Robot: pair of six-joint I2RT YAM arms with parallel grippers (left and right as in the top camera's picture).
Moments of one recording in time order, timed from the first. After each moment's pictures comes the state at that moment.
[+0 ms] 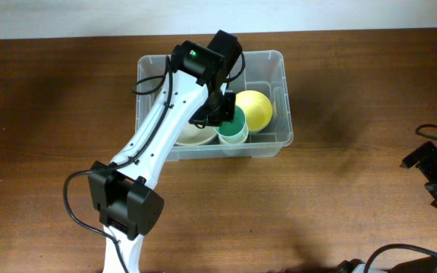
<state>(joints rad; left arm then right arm) -0.53 2.13 2.22 -1.54 0.07 -0.39 -0.74 1.42 1.34 -1.36 -0.14 0.26</state>
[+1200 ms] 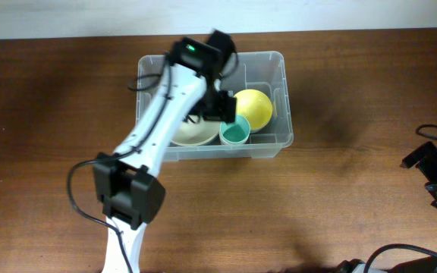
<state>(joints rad) -0.47 2.20 2.31 -1.59 0.03 -0.36 -0.74 1.42 1.34 -1.36 -0.14 0.26</state>
